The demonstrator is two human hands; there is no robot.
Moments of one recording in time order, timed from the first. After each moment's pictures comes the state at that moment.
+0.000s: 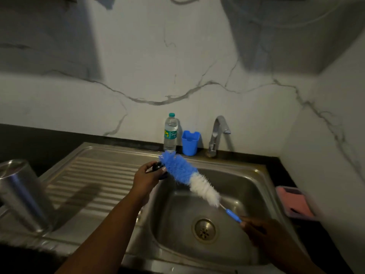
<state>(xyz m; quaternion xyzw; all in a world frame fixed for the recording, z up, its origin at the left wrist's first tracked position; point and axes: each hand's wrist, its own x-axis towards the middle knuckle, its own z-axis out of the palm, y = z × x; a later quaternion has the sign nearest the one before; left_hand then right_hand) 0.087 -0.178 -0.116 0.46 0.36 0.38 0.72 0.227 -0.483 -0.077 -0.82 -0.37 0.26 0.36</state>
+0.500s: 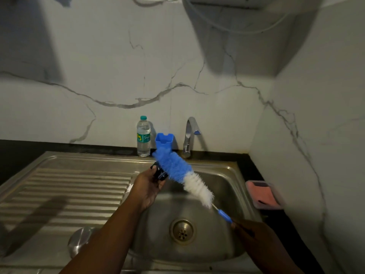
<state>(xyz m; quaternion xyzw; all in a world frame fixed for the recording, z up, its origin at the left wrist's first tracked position) 0.152 -0.217 -0.112 0.26 0.27 0.29 0.88 0.231 -0.519 -0.077 -0.86 -0.31 0.18 0.36</state>
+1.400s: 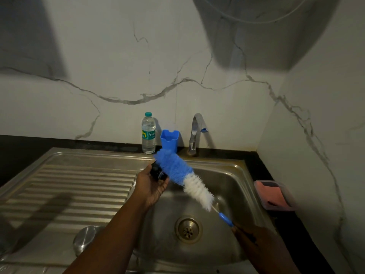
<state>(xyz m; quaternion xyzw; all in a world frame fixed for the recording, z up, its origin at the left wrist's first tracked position) 0.154 -0.208 -0.120 0.17 0.25 0.28 0.91 0.230 -0.502 -0.079 -0.88 -0.32 0.17 0.30</state>
